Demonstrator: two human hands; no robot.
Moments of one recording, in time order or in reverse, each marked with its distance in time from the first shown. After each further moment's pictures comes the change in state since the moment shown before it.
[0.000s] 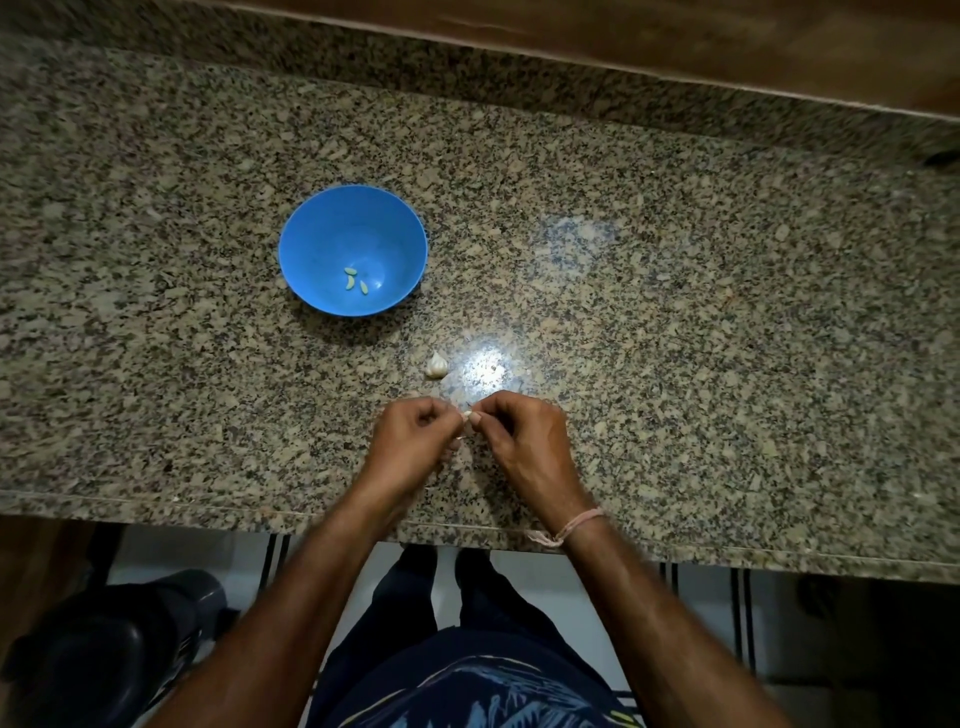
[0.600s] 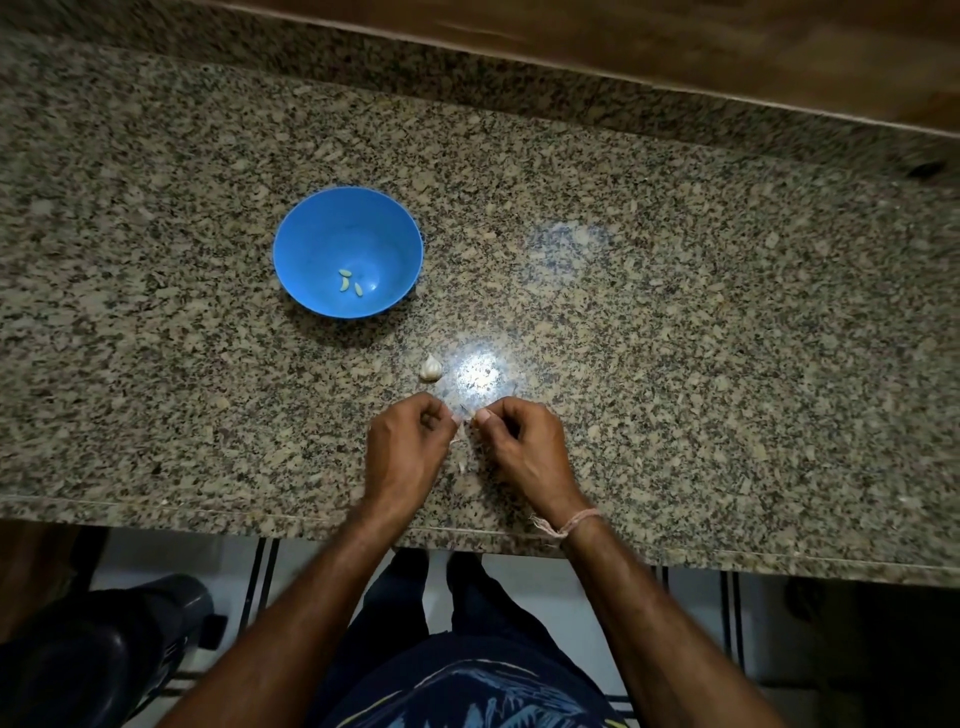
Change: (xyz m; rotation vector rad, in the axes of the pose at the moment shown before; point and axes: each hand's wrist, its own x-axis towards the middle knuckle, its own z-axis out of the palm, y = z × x) left_hand -0.001 -0.005 0.013 0.401 0.243 0.223; right_hand 0.002 0.009 -0.001 0.076 -0.020 0.121
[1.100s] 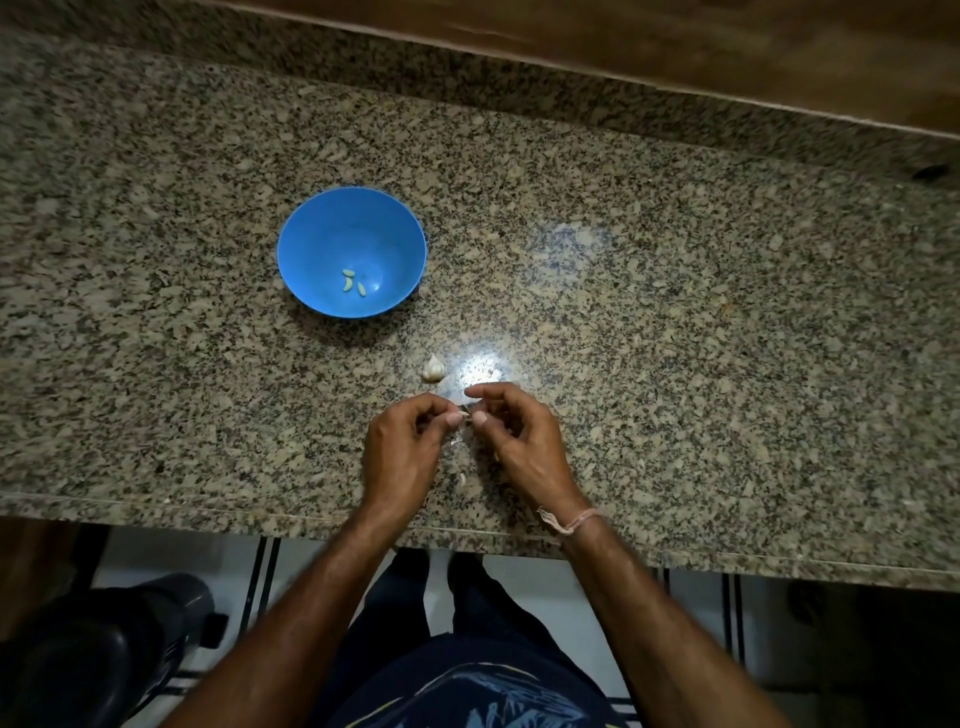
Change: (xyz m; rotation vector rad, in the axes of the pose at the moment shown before) left_hand -0.003 -0.006 -0.004 -0.151 0.003 0.031; right_hand 0.001 -0.001 0.001 0.275 -0.063 -0.093
